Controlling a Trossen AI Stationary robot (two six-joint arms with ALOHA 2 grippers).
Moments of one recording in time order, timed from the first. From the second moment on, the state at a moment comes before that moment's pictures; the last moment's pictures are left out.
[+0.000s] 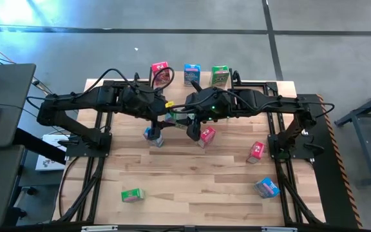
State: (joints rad) left arm 0.01 1.37 1.56 -0.82 -0.04 0.08; right arm 0.04 1.72 1.95 -0.79 0.13 0.23
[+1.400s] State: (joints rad) left arm 0.03 1.27 1.56 -0.65 -0.07 -0.03; right arm -0.10 1.38 1.95 -0.96 0.27 -0.02
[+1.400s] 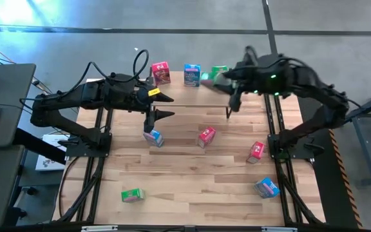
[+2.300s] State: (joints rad) left arm 0.05 1.27 1.56 -0.56 -0.13 -0.05; right arm -0.30 0.90 1.25 -0.55 0.19 0.03
